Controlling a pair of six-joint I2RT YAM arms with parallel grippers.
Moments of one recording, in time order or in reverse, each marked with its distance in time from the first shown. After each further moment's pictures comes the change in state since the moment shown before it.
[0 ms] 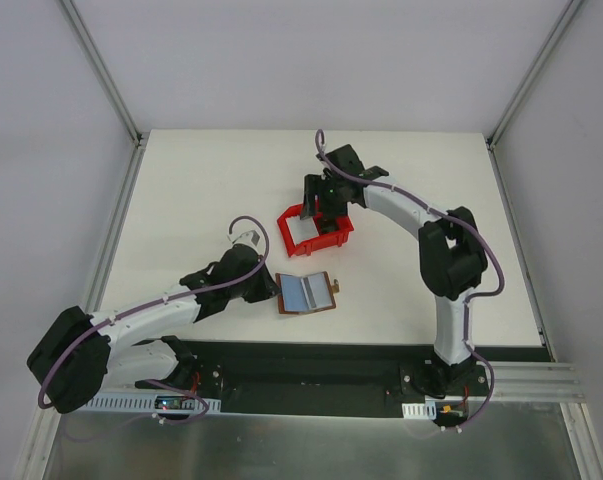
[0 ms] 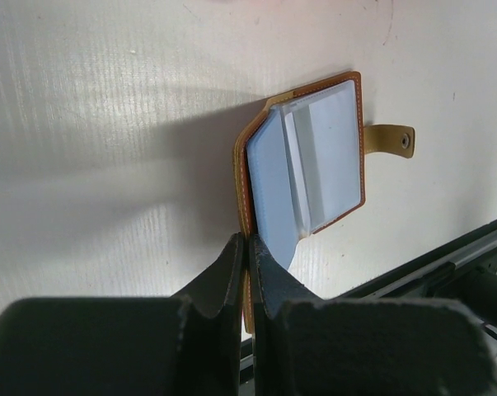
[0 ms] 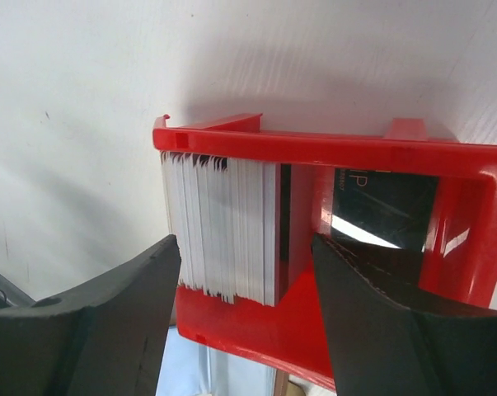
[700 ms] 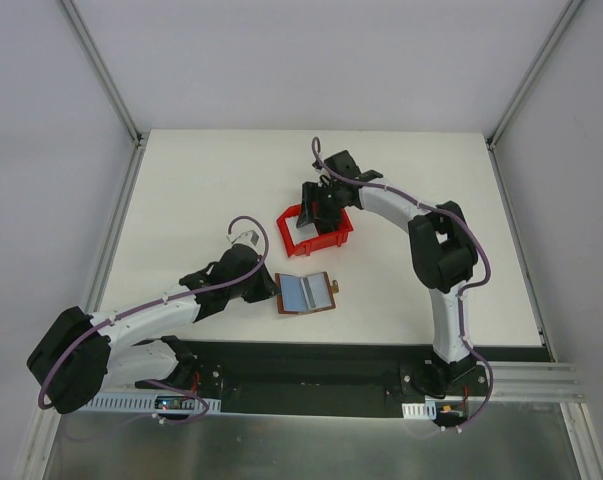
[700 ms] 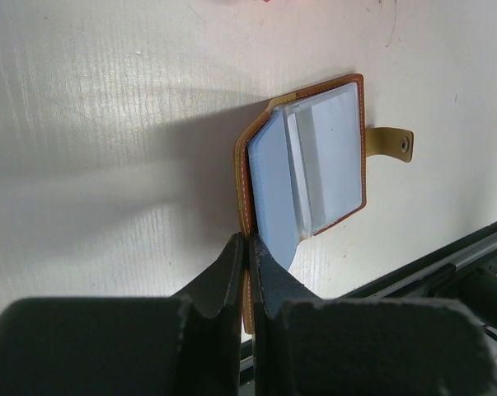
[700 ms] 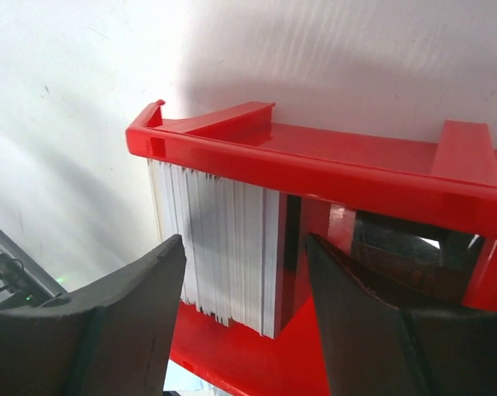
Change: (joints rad) left arm 0.006 -0.003 -0.007 0.000 0.000 0.000; right arm -0.017 0.095 0.008 0.019 -0.133 0.001
